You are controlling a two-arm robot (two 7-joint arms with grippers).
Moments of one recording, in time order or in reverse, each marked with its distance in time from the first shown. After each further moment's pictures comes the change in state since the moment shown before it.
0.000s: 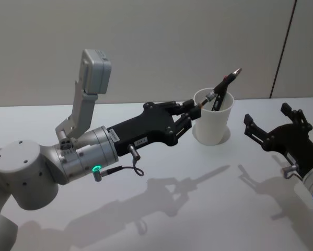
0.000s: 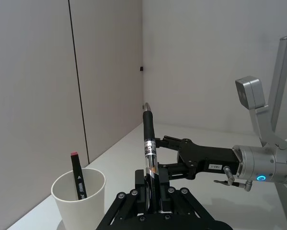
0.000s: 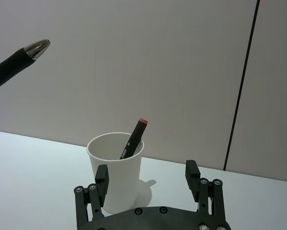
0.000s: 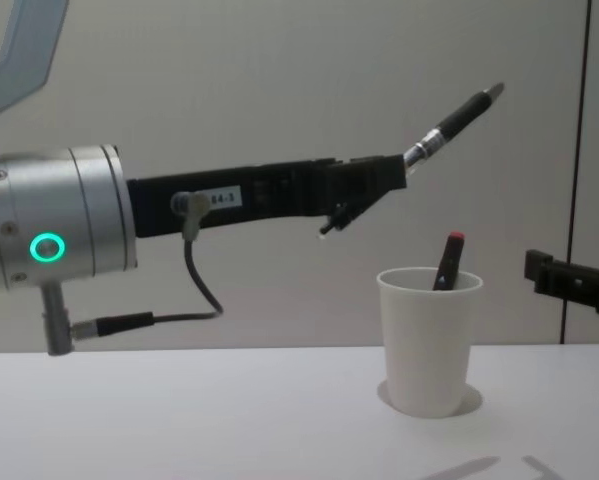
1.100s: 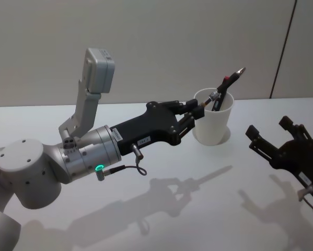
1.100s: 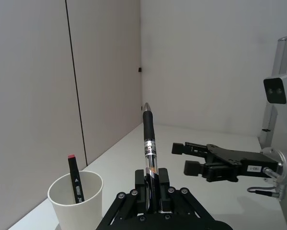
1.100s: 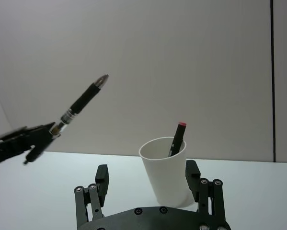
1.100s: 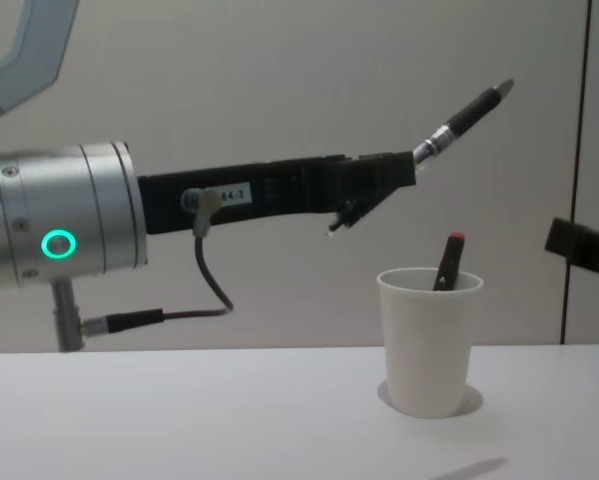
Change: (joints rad) left arm -0.007 -0.008 0.006 0.002 0.003 0.002 0.000; right arm -0.155 0.079 0.039 -0.128 0.278 -0.083 0.125
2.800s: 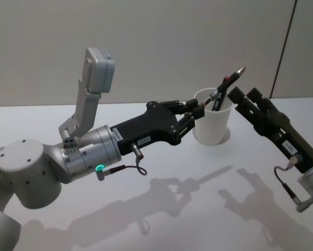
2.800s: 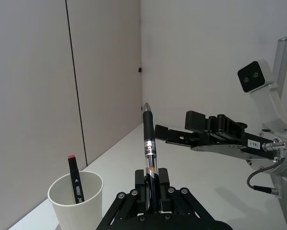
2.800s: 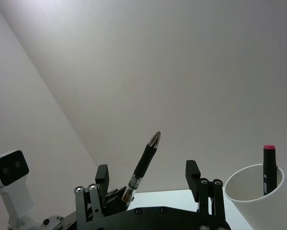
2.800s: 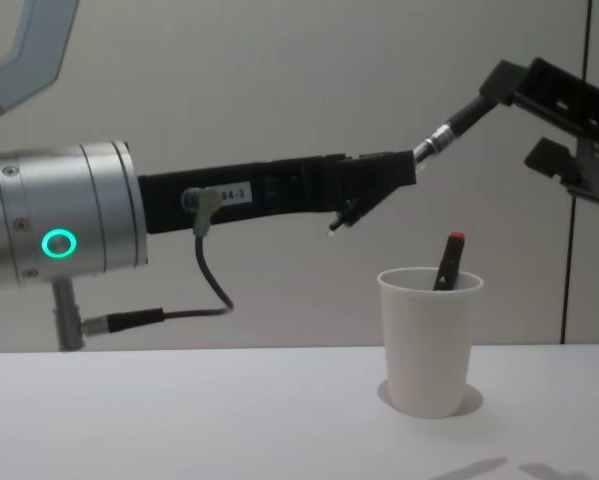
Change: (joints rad) left arm -0.001 0.000 0.000 0.000 0.000 0.000 0.000; right arm 0.138 -0.107 -0.017 0.069 0.379 0.094 0.221
